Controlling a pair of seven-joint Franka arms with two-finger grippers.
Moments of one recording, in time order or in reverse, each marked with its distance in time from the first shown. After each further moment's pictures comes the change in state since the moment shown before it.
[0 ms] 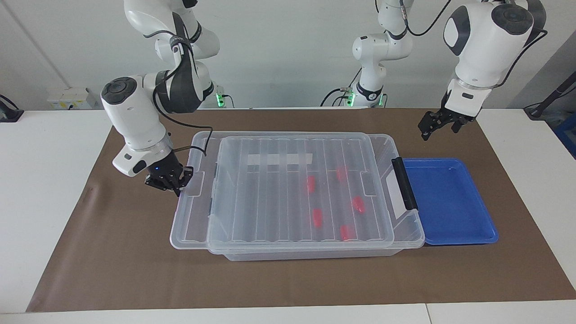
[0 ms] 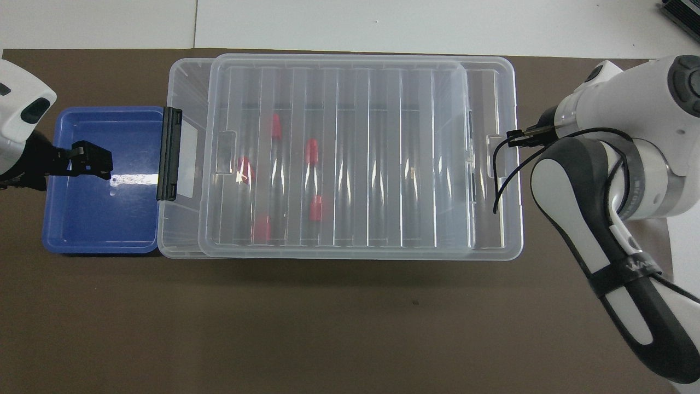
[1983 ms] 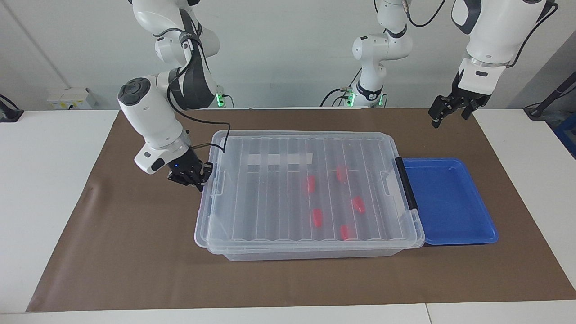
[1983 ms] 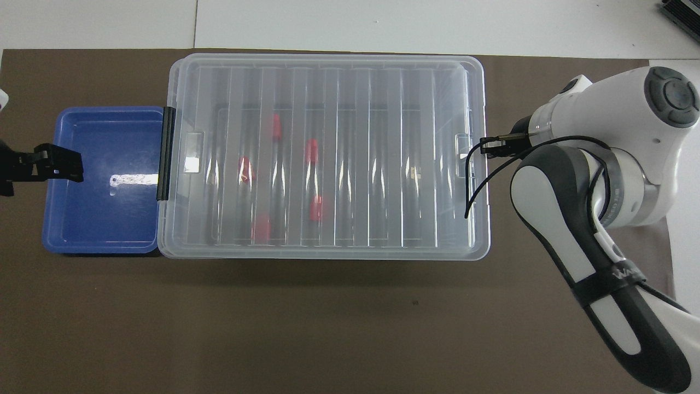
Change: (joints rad) left arm 0.018 -0.068 0.012 0.002 0.000 -0.020 0.001; right arm 0.053 -0.014 -0.005 -0.042 0.118 0.000 0.067
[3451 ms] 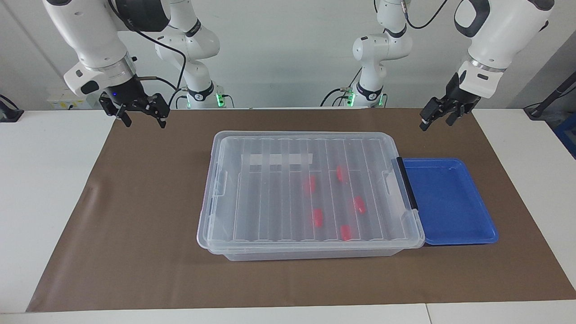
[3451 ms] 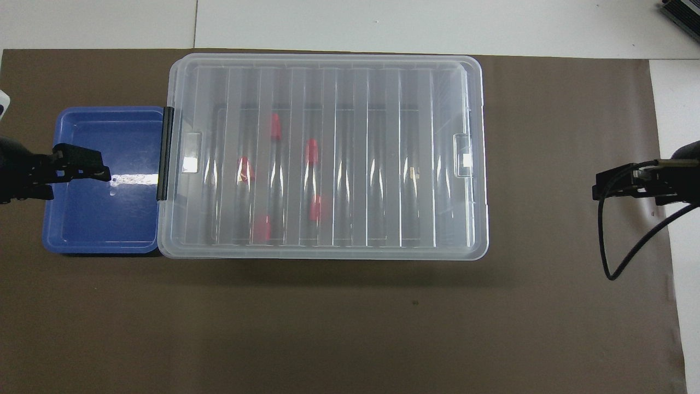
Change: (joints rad) left arm 0.033 -0.026 -0.005 -0.081 -0.202 0.076 -0.001; right arm -0.098 -0.266 -0.030 0.137 -0.221 -0.556 0.121
